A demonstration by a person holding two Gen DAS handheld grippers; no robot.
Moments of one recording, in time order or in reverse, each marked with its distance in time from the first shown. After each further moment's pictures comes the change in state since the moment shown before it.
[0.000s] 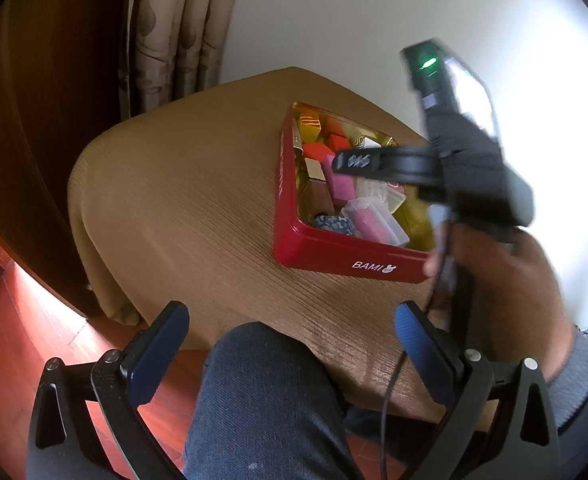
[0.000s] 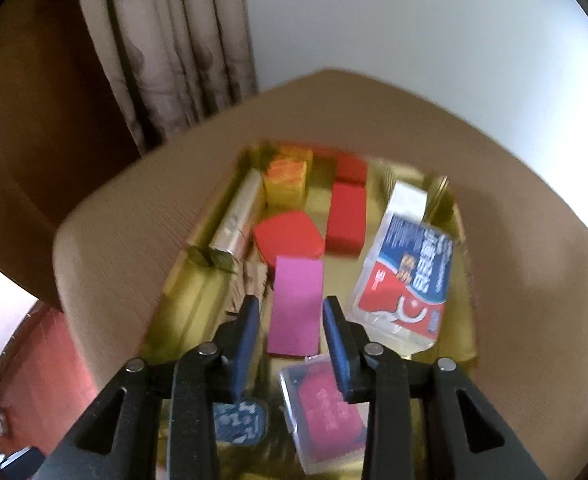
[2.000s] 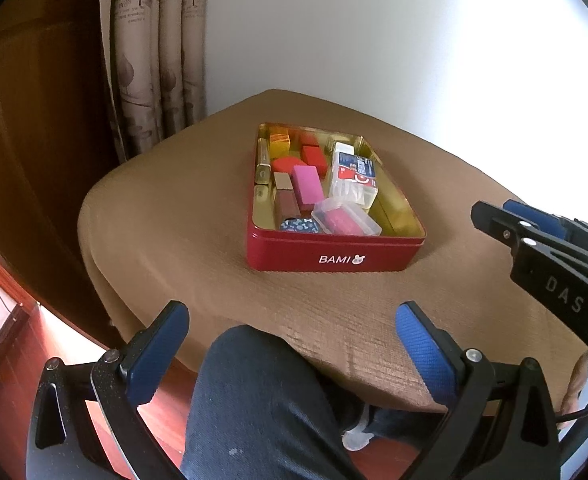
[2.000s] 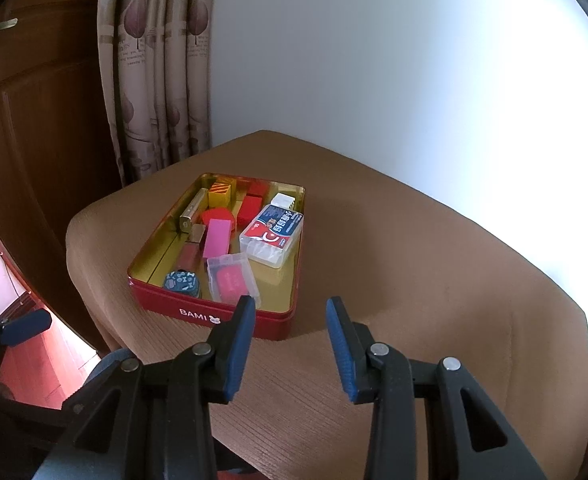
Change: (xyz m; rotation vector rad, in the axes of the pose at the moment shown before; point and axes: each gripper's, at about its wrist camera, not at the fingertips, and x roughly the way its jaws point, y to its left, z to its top) left arm -0.015 -0.053 -0.018 0.155 -0.081 0.082; right arm -0.172 -0.034 -0.111 0.008 -0.211 -0.213
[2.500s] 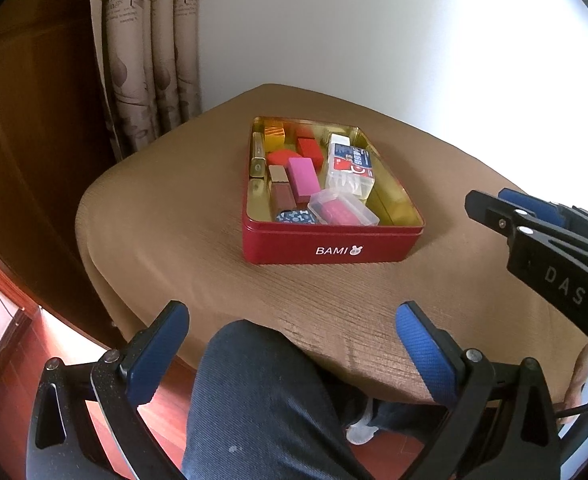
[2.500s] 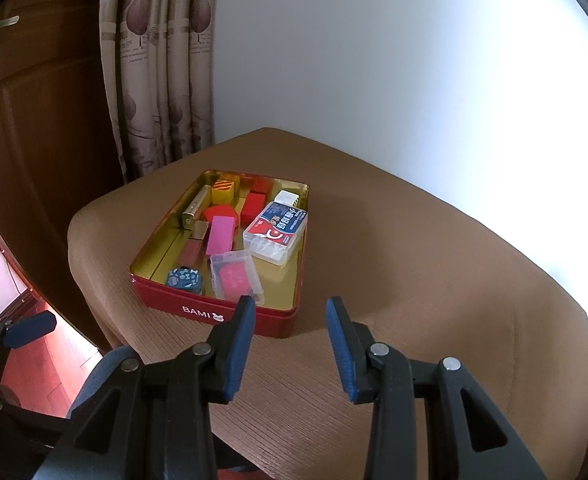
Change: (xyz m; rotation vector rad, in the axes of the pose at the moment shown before) left arm 0.004 -0.004 -0.005 0.024 0.012 0.001; right arm 0.004 0.001 -0.003 -0.005 0.008 0.011
